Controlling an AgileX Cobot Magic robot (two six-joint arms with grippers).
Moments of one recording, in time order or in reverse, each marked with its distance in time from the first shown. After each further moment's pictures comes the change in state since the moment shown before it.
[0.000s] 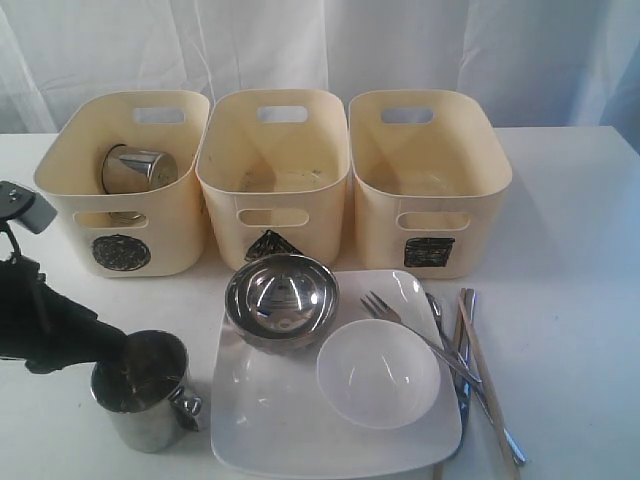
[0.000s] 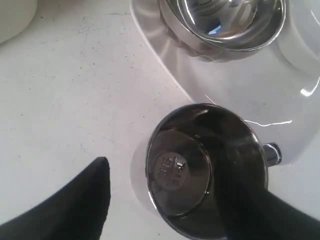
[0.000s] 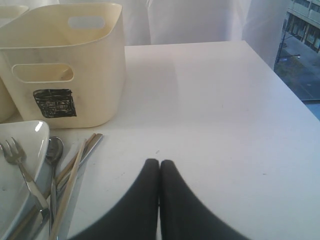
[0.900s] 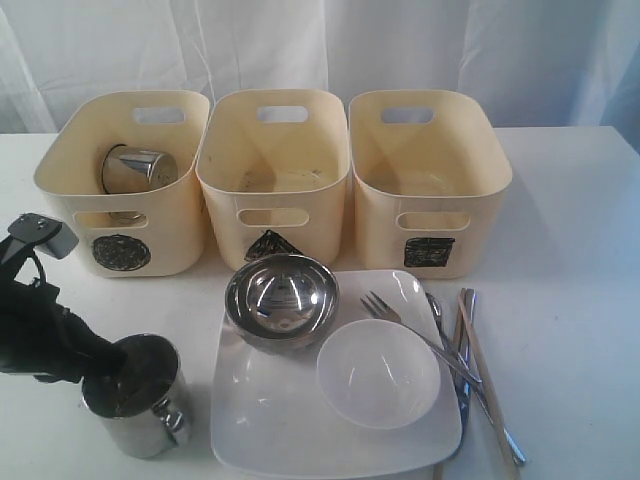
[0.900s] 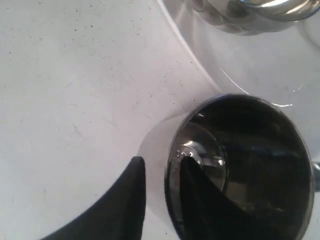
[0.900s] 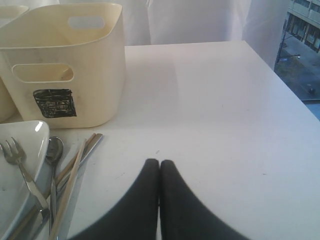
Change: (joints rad) left arm 0.000 0.151 0.000 -0.033 -0.028 0.044; right arm 0.000 0.000 0.000 0.000 0.000 0.000
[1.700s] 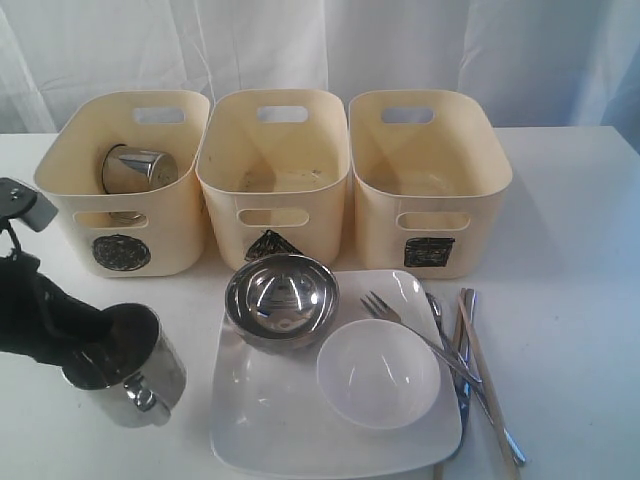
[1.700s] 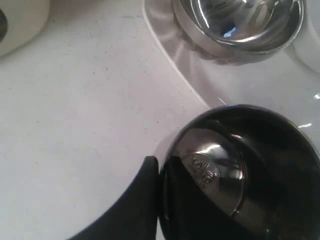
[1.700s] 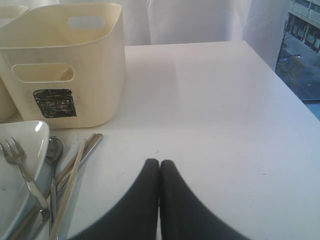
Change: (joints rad) left arm 0.000 -0.148 0.000 0.010 -0.019 0.006; right arm 0.000 0.000 0.000 0.000 0.000 0.000
